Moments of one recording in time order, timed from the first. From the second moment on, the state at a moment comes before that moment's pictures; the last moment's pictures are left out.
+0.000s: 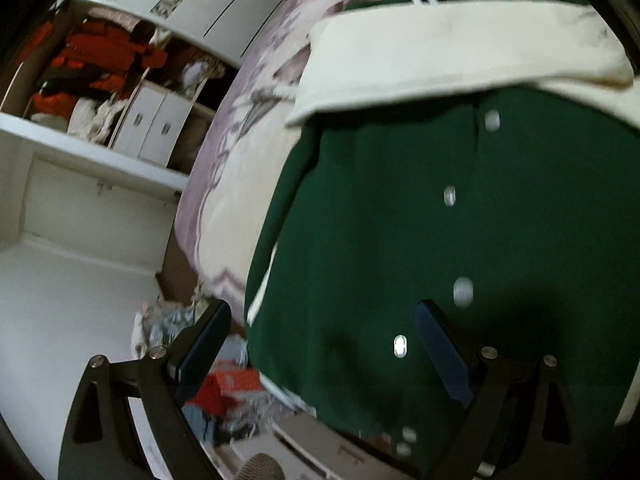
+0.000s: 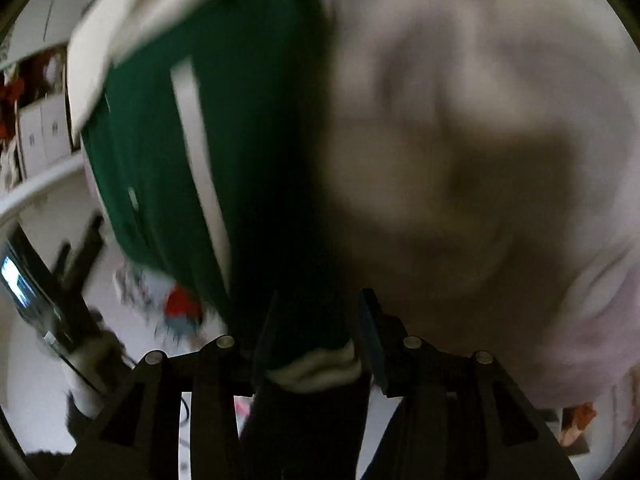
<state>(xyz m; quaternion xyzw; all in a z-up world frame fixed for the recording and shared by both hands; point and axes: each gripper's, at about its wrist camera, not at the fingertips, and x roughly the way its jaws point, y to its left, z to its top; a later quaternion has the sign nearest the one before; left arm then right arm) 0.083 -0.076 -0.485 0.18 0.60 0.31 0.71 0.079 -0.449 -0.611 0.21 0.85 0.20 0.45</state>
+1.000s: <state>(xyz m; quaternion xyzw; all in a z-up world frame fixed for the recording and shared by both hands) -0.081 0.031 -0.552 -0.47 0.47 0.28 0.70 0.116 -0.460 -0.581 0.15 0.83 0.15 0.51</state>
